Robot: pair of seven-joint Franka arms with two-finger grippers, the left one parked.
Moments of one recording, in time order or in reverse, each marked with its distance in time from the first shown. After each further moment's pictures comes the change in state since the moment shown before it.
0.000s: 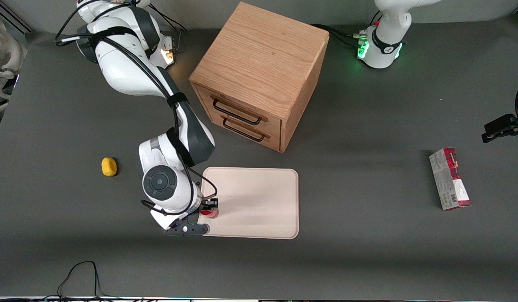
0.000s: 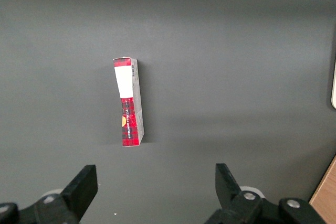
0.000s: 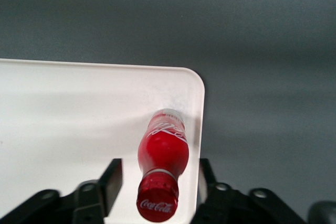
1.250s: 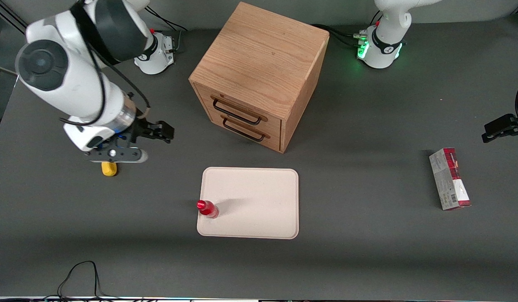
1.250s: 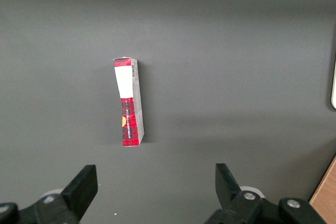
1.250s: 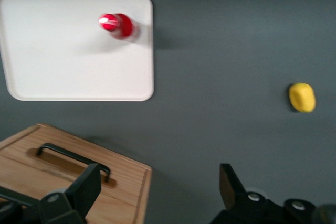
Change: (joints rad) arm 0.016 -0.693 -0.069 -0.509 0.000 -0.284 -0.027
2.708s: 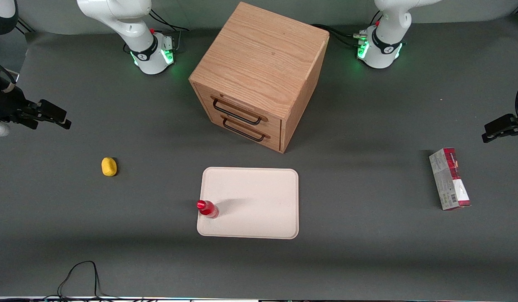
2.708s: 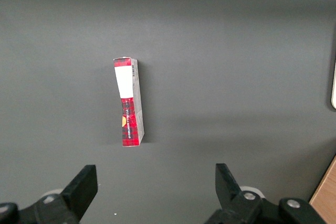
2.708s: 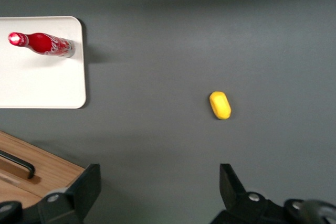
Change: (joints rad) arm -0.498 -0.304 0.159 -0.275 -0.027 0.093 -0.356
